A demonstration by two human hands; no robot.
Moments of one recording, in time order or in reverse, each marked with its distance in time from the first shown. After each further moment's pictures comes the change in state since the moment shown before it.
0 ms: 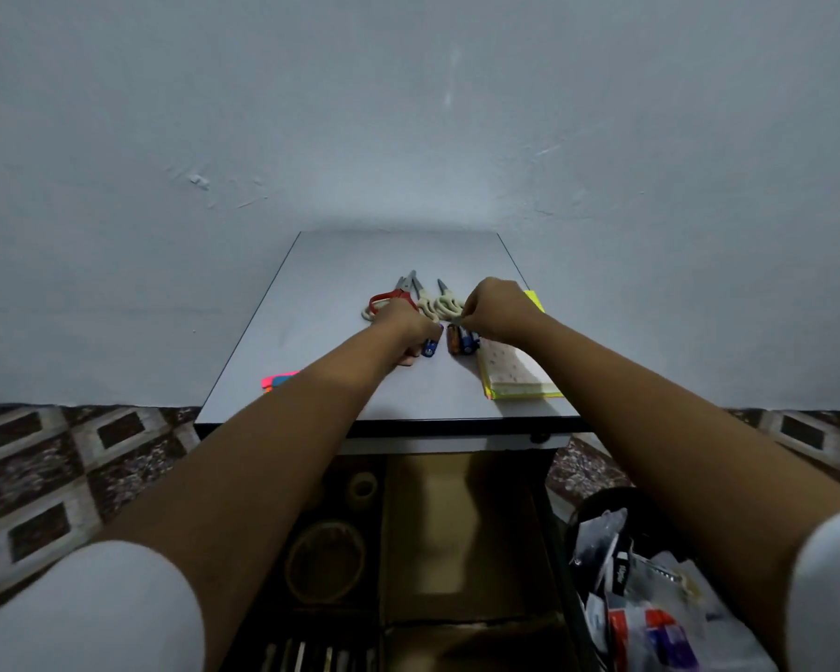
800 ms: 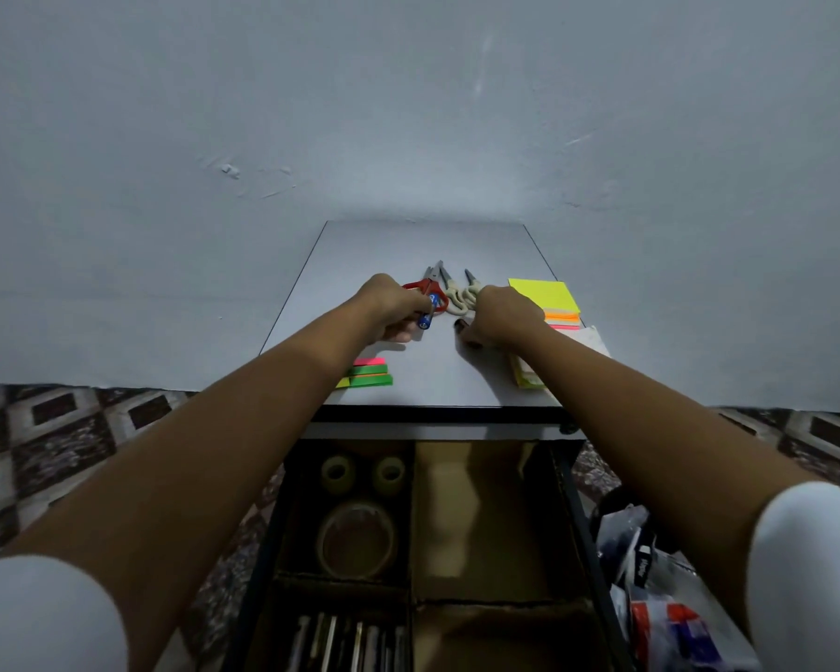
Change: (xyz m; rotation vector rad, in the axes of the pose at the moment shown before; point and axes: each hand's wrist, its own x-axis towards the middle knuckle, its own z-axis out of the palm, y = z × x) left_hand -0.028 -0.013 -0.054 -0.168 -0.007 -0.003; right_hand -0.011 -0.027 0.023 -0.140 -0.012 0.042
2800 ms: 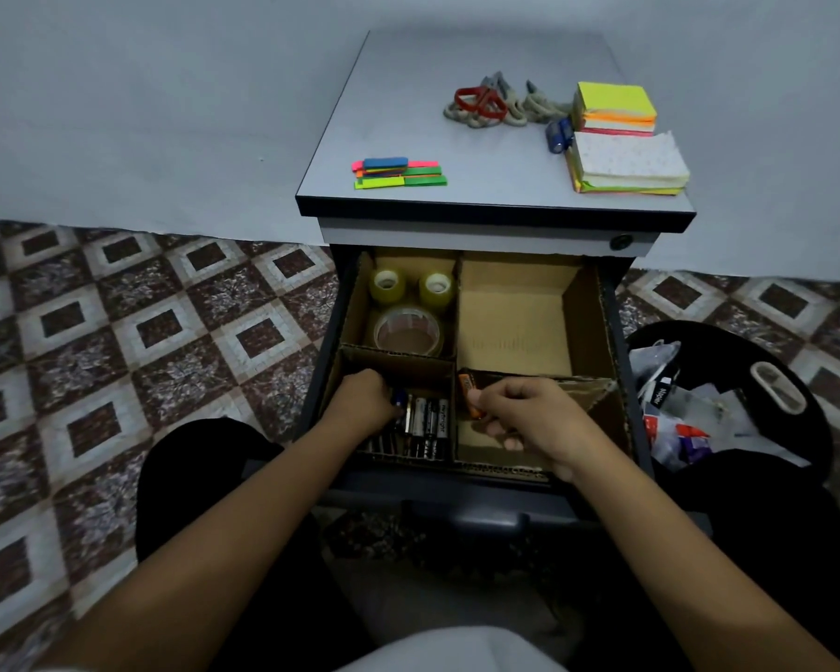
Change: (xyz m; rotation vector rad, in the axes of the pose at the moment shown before) left_hand -0.164 -0.255 0.032 0.589 -0.105 -0.188; right_hand -0.266 0.007 0.108 1.142 -0.584 0.313
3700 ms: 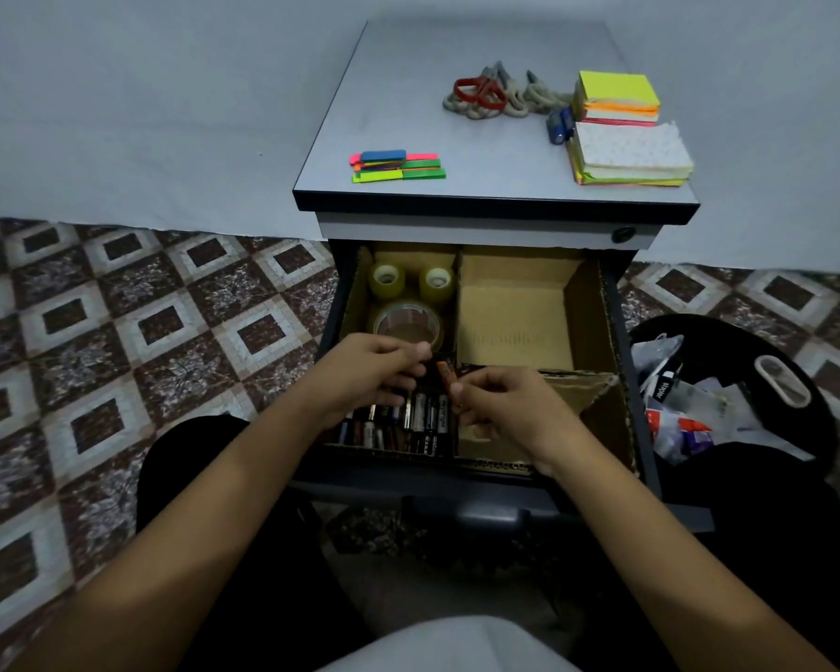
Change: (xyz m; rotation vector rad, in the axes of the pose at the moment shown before) left_hand -0.046 0.026 -0.047 -0.776 -0.195 0.133; right_hand 0.000 -0.009 0.019 0.013 -0.003 -0.075
